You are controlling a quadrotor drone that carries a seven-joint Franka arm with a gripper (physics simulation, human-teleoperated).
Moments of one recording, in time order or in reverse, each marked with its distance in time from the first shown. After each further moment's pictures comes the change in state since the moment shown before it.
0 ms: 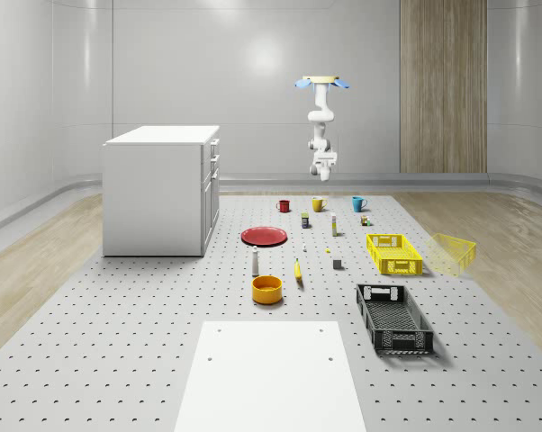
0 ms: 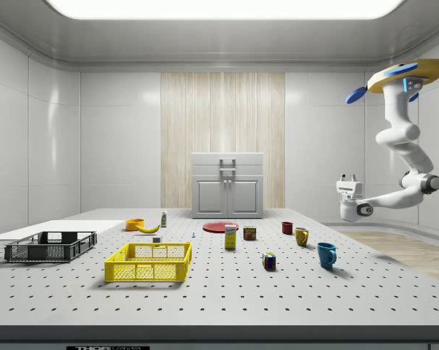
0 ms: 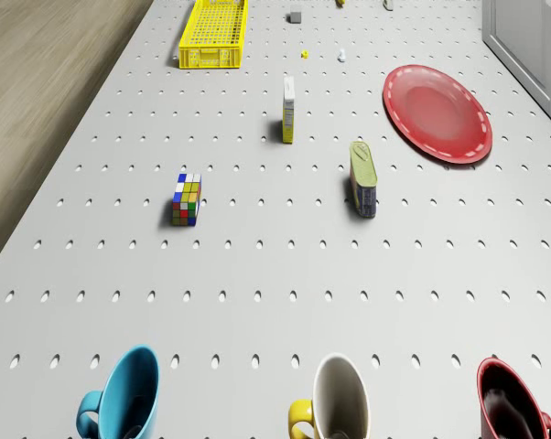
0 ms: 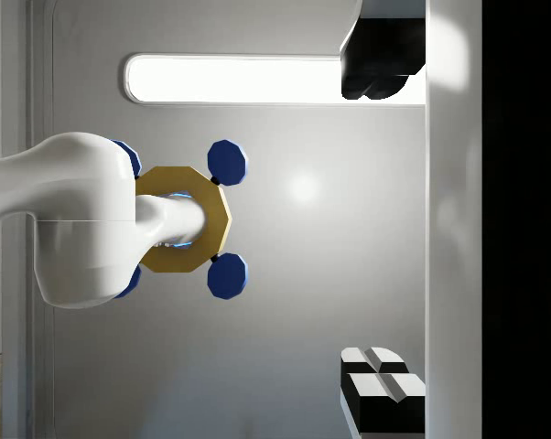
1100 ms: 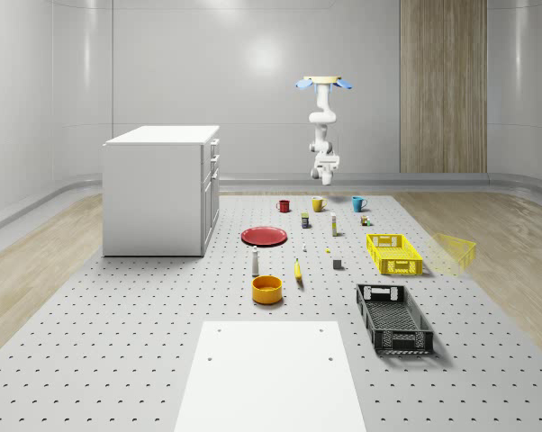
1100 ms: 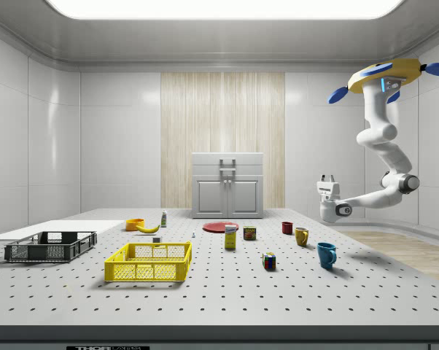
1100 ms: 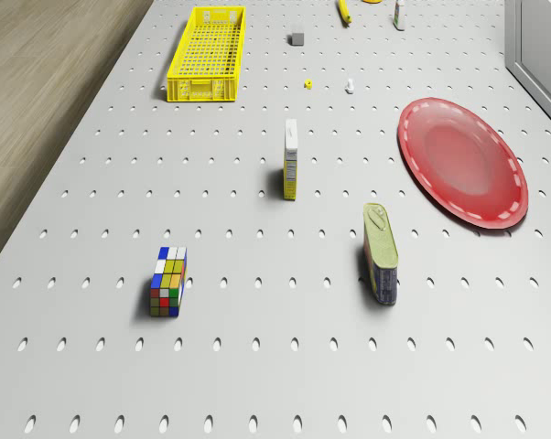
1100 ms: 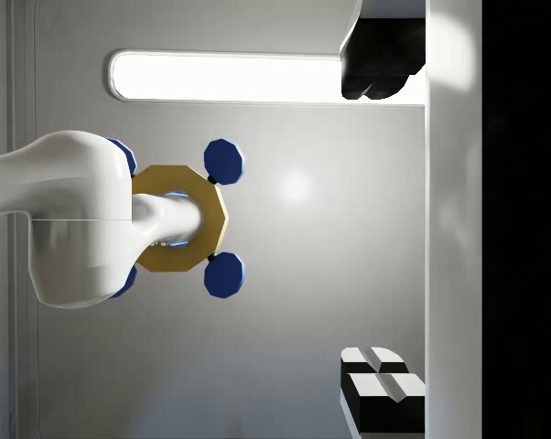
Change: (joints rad) arm -0.003 -0.008 0.004 -0.004 -0.003 0.012 0.000
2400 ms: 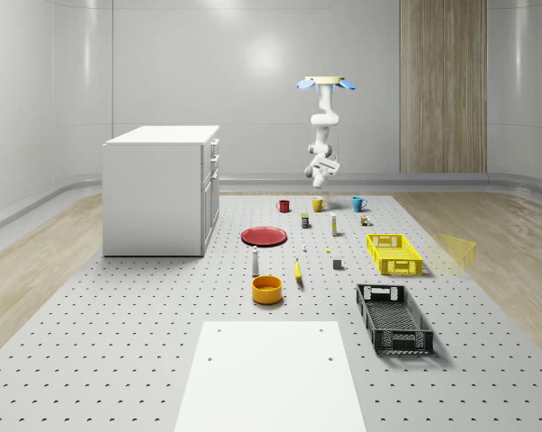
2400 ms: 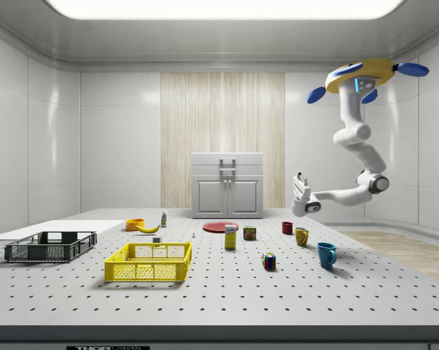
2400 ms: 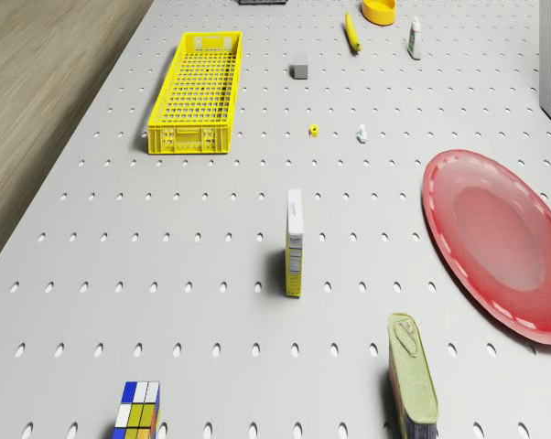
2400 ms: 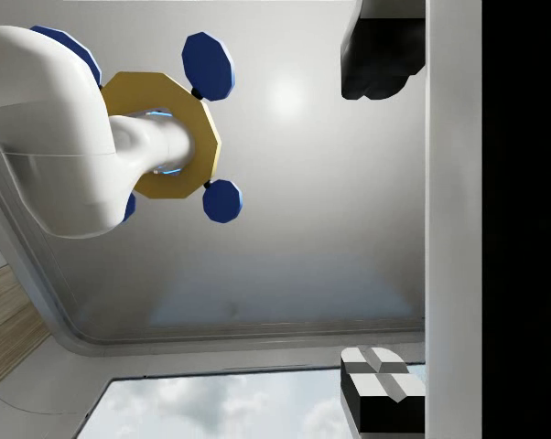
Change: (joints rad) arm -0.075 -0.024 0.239 -0.058 -0.337 0.027 0.046
